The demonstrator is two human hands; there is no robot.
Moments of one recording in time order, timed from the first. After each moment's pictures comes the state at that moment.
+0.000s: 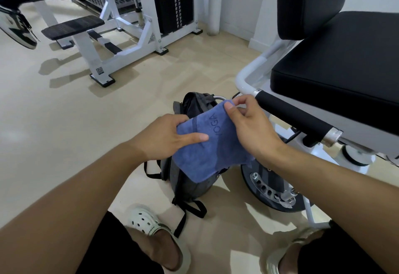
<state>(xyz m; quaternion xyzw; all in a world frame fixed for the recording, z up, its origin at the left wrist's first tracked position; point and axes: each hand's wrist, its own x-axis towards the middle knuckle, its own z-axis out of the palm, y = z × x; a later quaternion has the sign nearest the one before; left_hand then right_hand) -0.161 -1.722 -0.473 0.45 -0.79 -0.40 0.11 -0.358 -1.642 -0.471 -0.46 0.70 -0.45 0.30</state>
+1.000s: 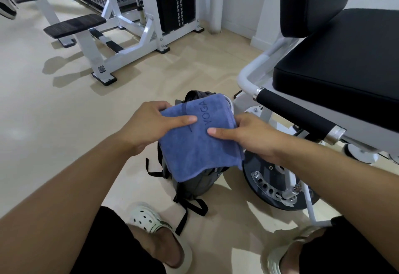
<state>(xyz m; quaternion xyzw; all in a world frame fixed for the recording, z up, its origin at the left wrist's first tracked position) -0.150 -1.729 -0.461 0.52 -0.64 -0.51 0.23 -0.364 -1.641 -0.468 -0.45 0.62 -0.33 0.54</state>
